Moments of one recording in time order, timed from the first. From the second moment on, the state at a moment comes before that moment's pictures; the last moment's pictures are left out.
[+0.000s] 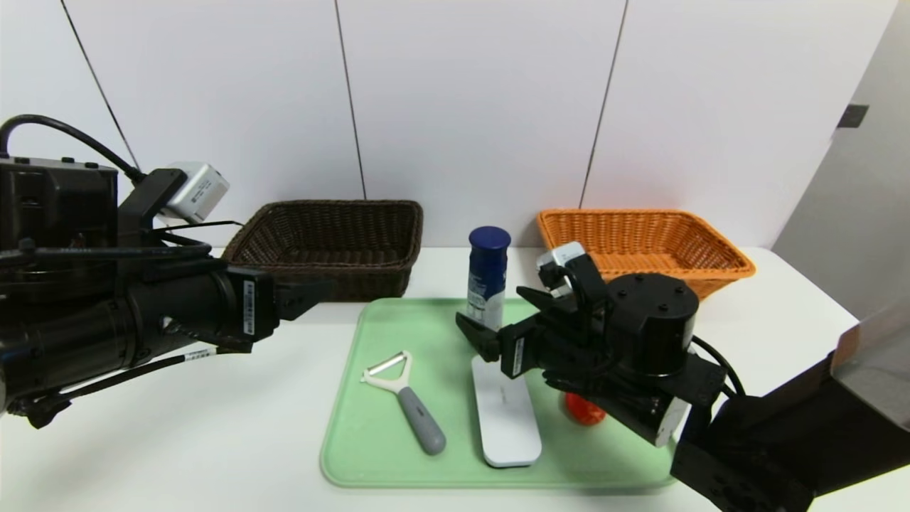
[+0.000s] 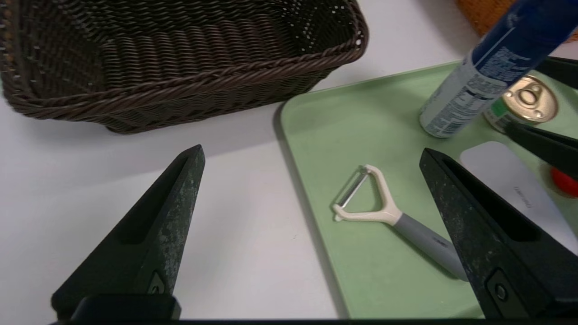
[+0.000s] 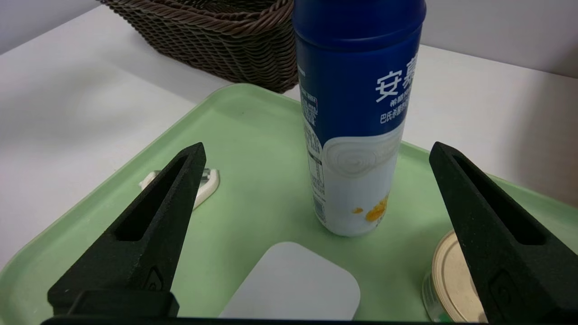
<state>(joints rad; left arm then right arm) -0.42 1.34 -0.79 -0.21 0.05 -0.13 0.71 1.95 -0.67 -1.17 -0.08 0.10</state>
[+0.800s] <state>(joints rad) -0.44 1.37 -0.82 -0.21 0.03 -0.17 0.69 2.14 -0.87 -1.23 -0.15 0.10</state>
